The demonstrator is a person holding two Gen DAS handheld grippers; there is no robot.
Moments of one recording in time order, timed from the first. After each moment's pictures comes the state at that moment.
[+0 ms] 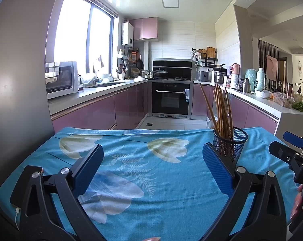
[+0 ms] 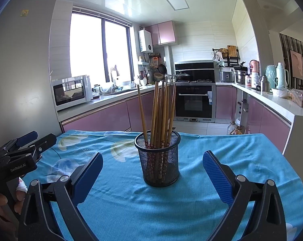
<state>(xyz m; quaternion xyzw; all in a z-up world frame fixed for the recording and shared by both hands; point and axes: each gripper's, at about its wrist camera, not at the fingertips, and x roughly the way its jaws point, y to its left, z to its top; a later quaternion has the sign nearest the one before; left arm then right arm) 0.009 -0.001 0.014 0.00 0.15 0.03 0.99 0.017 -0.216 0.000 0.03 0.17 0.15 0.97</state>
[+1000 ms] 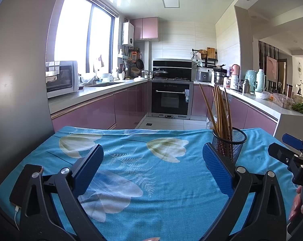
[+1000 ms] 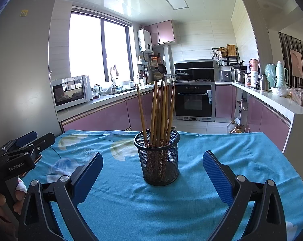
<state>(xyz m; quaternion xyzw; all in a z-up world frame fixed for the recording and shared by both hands) 0.006 -0.002 0.014 -0.01 0.15 0.02 0.99 0.017 -0.217 -0.003 0.03 0.17 0.15 0.97</state>
